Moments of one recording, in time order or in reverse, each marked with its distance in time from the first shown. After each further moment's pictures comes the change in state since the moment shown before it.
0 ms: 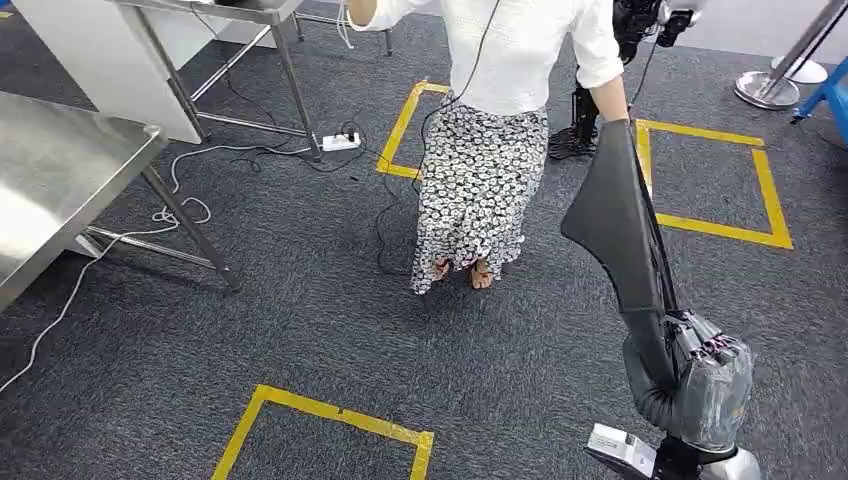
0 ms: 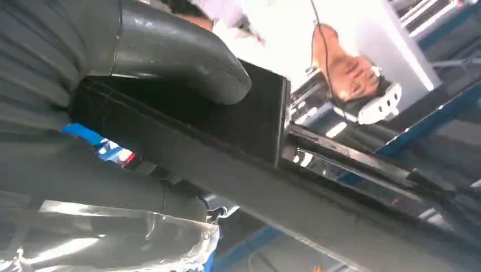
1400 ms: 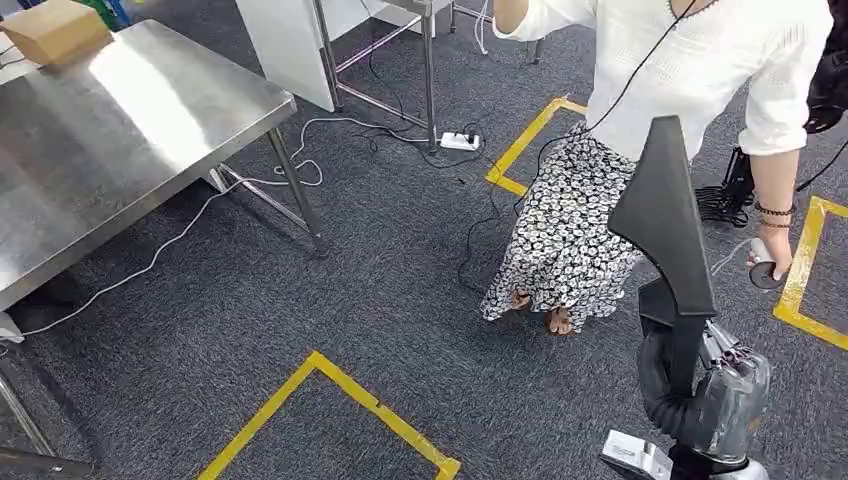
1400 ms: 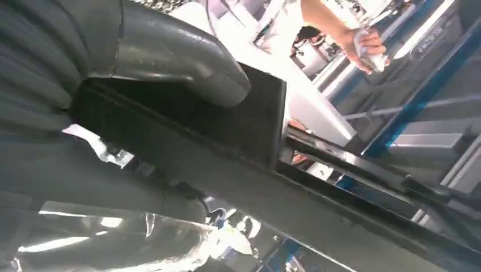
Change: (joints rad) left arm 0.005 -0.003 0.002 0.000 -0.008 -0.003 -0.005; right arm 0.032 0.010 -0.014 -0.023 -0.023 -0.026 -0.013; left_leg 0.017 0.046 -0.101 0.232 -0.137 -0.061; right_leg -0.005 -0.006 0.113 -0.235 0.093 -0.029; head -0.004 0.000
